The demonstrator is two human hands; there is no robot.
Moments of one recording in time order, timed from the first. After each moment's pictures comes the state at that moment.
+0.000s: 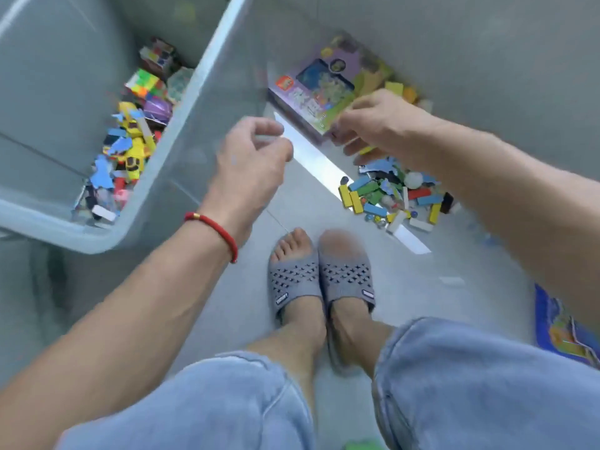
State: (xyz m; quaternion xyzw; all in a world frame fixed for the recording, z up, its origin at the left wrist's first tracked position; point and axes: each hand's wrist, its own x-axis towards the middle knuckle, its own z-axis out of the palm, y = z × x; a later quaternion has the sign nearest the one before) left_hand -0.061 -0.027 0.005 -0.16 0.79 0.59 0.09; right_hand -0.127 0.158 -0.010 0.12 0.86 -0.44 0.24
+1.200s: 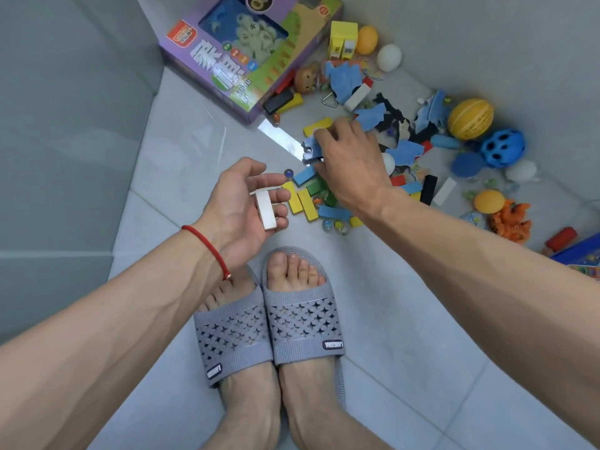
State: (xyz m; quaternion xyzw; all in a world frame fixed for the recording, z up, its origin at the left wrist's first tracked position) left_hand -0.119 0.061 -0.157 -0.34 0.51 0.71 0.36; right_hand -0.148 0.240 -0.238 -0.04 1.00 -0.01 0.04
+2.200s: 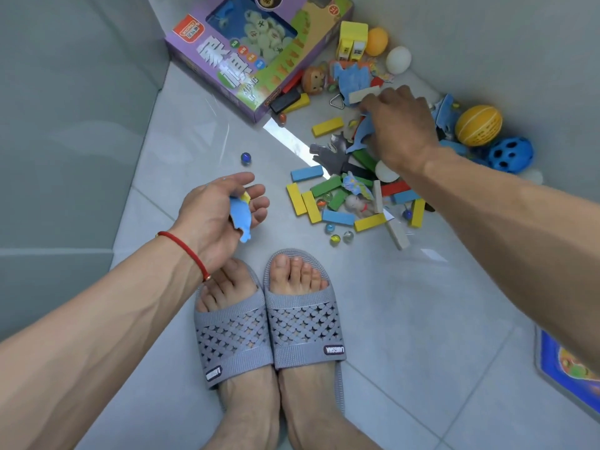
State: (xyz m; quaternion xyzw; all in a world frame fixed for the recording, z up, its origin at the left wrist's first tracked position) left_hand -0.124 0.032 -0.181 -0.38 0.51 0.73 0.26; right_hand -0.197 0.309 -0.226 -0.02 0.99 0.01 0.10
